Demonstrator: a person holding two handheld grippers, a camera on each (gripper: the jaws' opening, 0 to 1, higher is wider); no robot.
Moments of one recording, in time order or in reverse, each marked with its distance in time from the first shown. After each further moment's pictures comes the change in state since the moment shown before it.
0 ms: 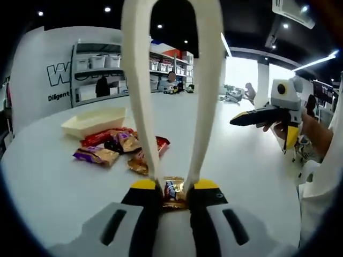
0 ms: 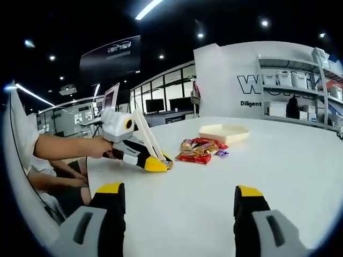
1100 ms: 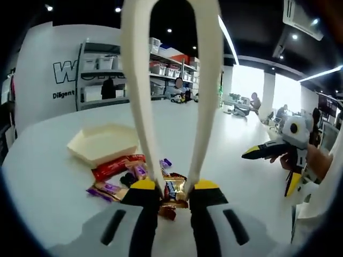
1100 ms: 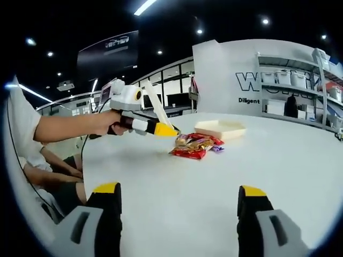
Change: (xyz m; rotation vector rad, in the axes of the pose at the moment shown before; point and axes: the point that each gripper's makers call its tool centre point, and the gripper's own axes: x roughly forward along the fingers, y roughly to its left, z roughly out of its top) left arm 0.015 0.034 0.071 -0.043 -0.038 0.013; right arm 0.000 -0.011 -0.003 -0.015 0.031 -0.023
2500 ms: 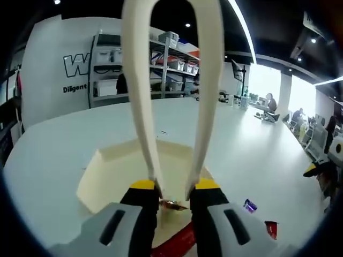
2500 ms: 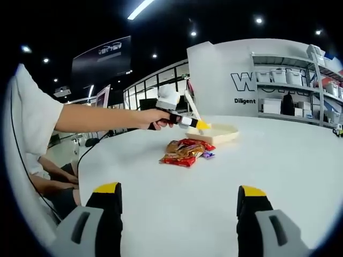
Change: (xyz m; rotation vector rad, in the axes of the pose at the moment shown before) left arm 0.111 0.123 0.037 -0.035 0.047 0.117; right arm 0.000 -0.026 0.012 0.041 -0.015 -0.023
